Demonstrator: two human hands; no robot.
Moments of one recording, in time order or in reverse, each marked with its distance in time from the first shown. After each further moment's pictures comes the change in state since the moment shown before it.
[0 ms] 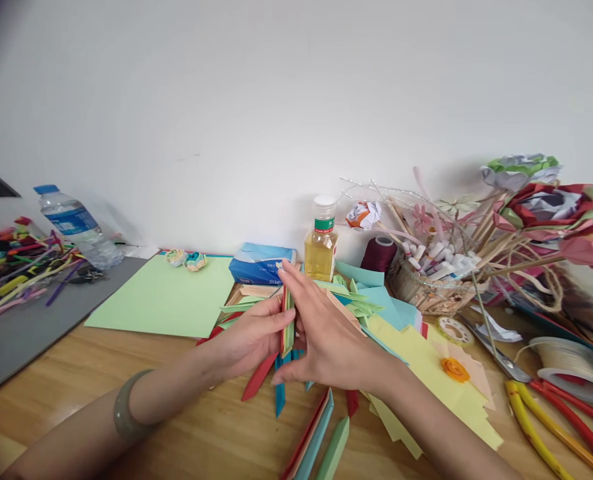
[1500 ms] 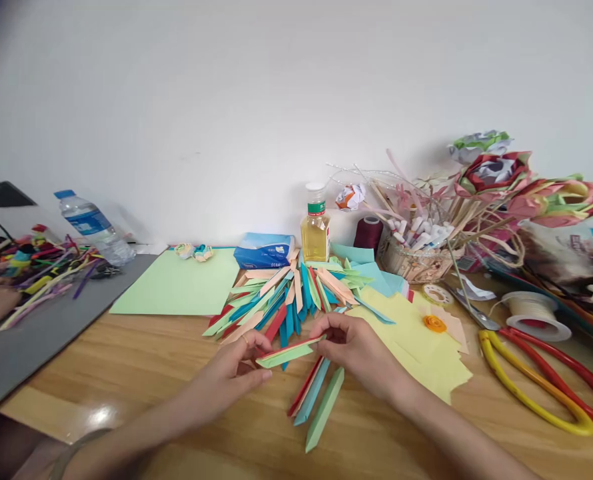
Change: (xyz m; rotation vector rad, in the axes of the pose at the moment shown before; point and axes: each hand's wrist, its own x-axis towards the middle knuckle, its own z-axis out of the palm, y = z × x) left_hand -0.090 -0.034 -0.024 1.006 0.185 -0.048; right_hand -0.058 -0.020 0.020 0.656 0.046 0.563
